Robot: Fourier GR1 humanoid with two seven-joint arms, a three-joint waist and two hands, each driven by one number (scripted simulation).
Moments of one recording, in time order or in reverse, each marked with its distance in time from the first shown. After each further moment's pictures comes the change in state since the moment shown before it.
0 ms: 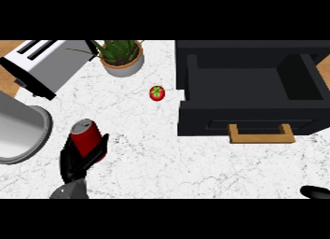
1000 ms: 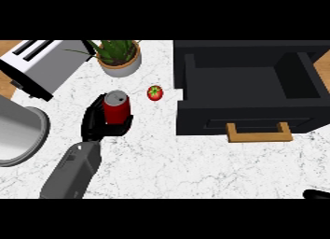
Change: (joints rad) left arm -0.329 0.021 -0.068 0.171 -0.065 -0.248 0.045; right arm 0.013 0.008 -0.009 -0.030 0.018 0.009 -0.012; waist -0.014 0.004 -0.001
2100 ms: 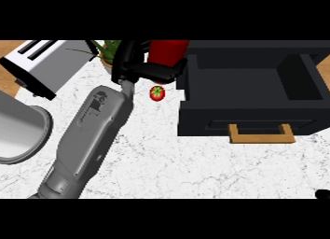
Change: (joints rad) left arm -0.358 -0.068 -0.139 -0.415 -0.101 0.194 0.619; right arm -0.016 -0.032 -0.050 -0.021 -0.014 -0.001 0.039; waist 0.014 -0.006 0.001
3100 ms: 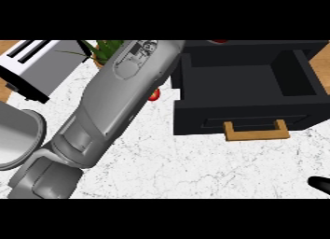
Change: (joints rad) left arm -0.526 -0.018 -0.082 0.346 0.078 0.161 0.161; right arm -0.077 -0.005 0.028 0.032 0.025 -0.024 0.014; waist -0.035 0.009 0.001
